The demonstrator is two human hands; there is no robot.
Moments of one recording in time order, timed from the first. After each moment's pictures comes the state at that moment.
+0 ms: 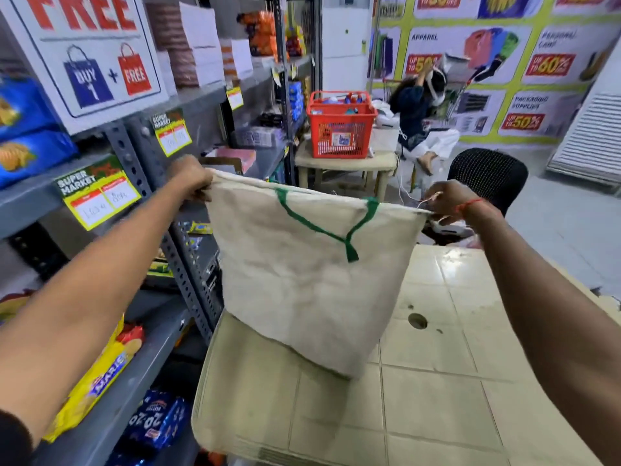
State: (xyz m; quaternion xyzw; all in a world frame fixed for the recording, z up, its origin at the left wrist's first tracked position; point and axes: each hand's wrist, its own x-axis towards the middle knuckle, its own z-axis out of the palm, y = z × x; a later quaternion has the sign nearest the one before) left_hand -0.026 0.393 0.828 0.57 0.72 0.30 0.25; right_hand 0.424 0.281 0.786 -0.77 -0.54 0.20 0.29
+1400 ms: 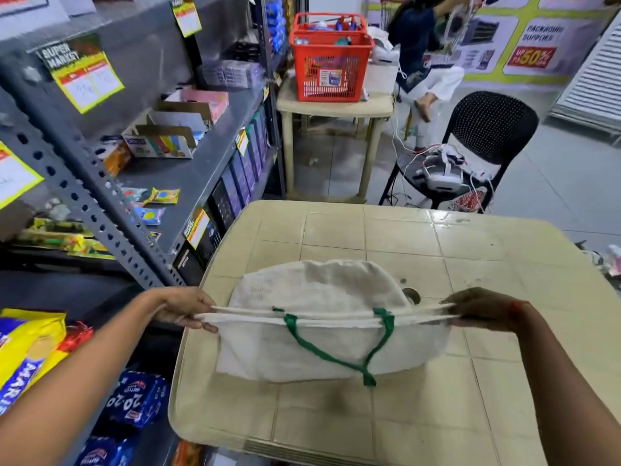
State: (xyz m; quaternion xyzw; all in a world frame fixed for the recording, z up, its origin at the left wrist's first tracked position) left_hand -0.060 0.354 0.586 0.48 0.60 -0.13 0.63; right_hand 0.503 0.204 0.587 -0.66 -0.32 0.64 0.20
